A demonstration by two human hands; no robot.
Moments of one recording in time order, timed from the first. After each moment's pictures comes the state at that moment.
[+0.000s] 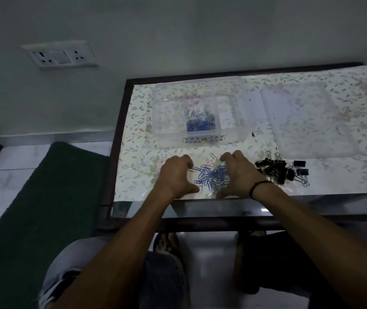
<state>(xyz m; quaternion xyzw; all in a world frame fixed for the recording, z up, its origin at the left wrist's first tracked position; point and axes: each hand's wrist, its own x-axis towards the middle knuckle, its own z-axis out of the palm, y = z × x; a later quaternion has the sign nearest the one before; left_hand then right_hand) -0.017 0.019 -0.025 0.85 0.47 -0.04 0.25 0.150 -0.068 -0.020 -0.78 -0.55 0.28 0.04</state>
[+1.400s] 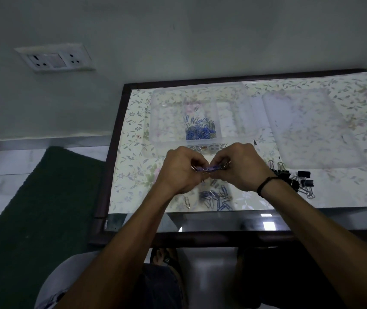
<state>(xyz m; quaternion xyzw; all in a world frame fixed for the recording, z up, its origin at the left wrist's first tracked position) 0.005 0.034 0.007 0.82 0.43 0.11 0.35 0.162 -0.039 0.012 -0.75 -0.58 0.23 0.21</state>
